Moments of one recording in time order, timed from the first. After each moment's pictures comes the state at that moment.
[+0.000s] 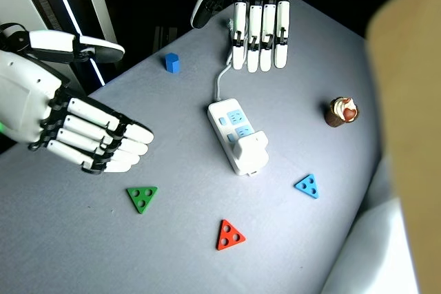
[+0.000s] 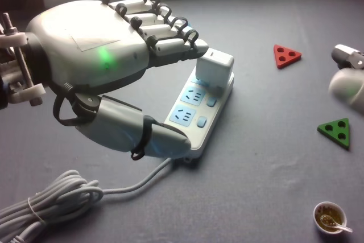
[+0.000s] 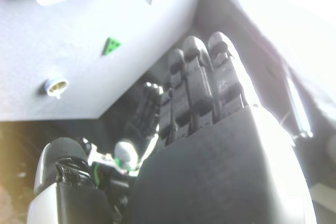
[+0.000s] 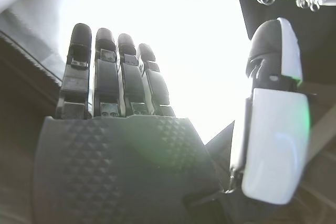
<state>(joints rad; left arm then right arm) 0.42 -0.76 0.77 0.31 -0.21 0.89 -0.79 -0.73 0.50 0.67 1.17 -0.54</state>
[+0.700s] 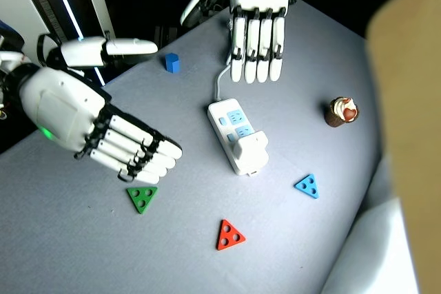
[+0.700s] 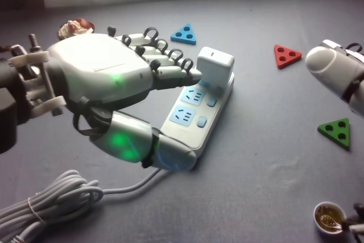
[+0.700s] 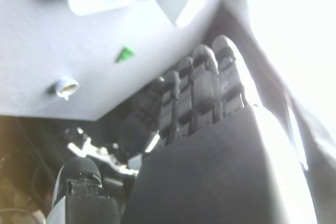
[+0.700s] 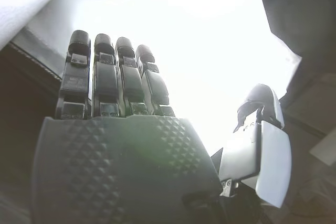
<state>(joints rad) 0.51 -0.85 0.83 0.10 -0.19 0.97 -0.68 -0.95 0.66 0.86 1.18 -0.64</state>
